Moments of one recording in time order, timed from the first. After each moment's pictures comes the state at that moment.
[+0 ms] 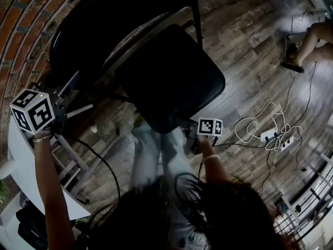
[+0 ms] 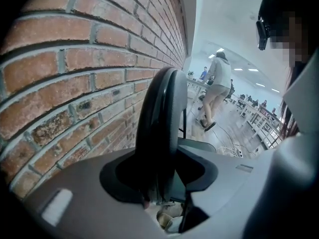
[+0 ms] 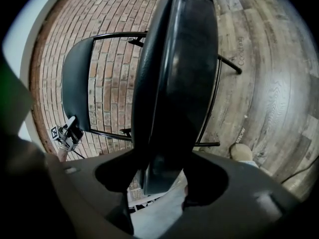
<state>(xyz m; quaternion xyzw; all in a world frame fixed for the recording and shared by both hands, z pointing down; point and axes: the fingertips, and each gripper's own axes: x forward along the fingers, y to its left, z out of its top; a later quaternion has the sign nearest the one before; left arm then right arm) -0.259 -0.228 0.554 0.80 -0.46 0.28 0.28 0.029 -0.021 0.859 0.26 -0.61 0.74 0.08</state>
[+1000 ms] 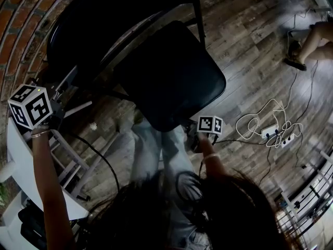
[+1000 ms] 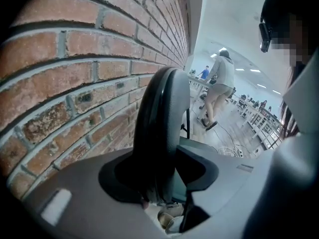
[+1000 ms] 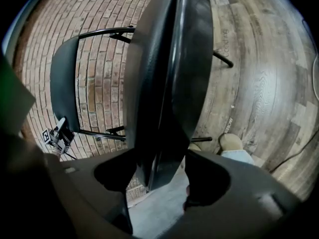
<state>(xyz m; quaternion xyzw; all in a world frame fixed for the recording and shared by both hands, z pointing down) -0.271 -0.242 0.575 0.79 -0.45 0.28 0.29 0.035 0.000 0.889 0.28 -0.56 0.77 0.12</state>
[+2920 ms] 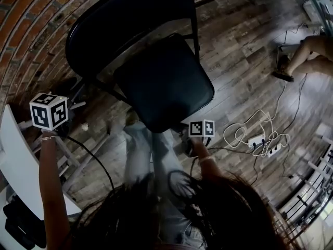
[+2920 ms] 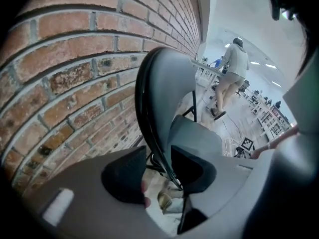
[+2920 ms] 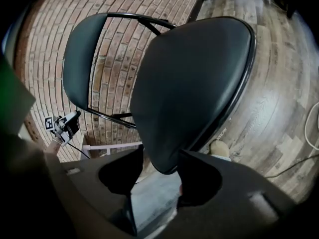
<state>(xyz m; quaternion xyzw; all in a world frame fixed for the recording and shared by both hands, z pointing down) -0.298 -0.164 0.628 0.73 -0.49 0.34 0.34 0.041 0.002 0.854 0.26 -0.61 0.72 0.22</state>
